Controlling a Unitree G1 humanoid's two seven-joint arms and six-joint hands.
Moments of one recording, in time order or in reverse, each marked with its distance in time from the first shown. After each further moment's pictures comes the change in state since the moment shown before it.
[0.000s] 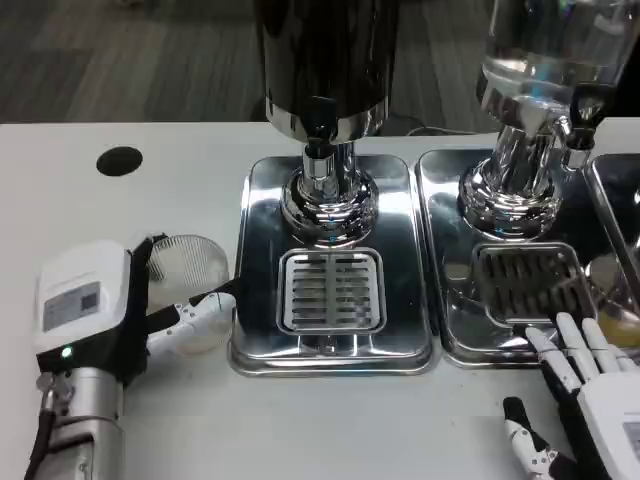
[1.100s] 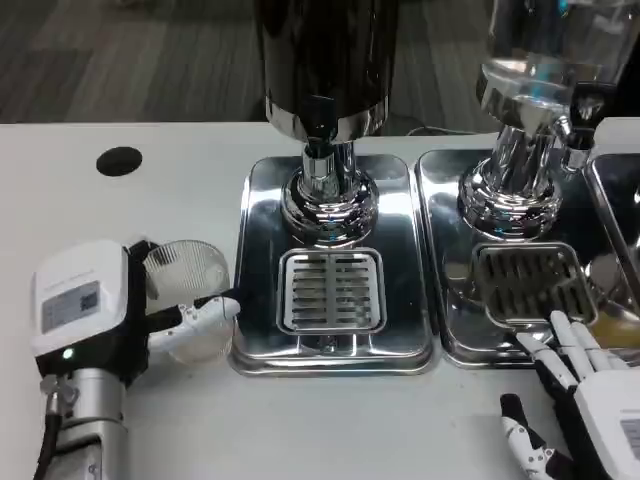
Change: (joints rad) left arm 0.014 -0.006 -0.036 -0.063 0.012 0.109 0.011; right arm -0.014 0.000 0.000 0.026 0.028 -0.049 0.000
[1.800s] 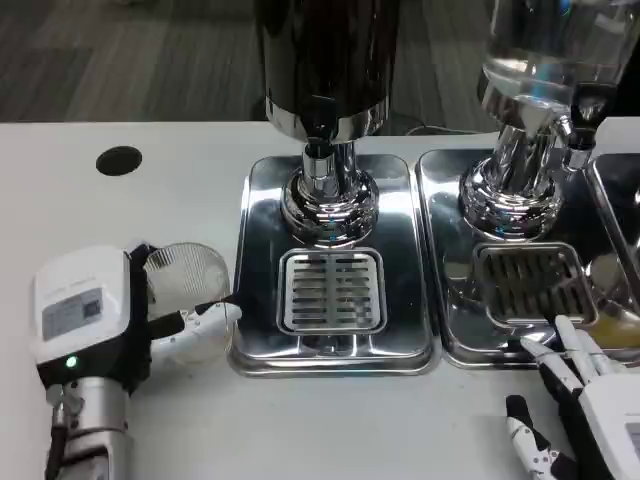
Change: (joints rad) left arm 0.028 -0.017 -0.016 -0.027 0.047 0.037 0.038; right arm 0.000 0.000 -0.009 0.021 0.020 -0.021 0.000
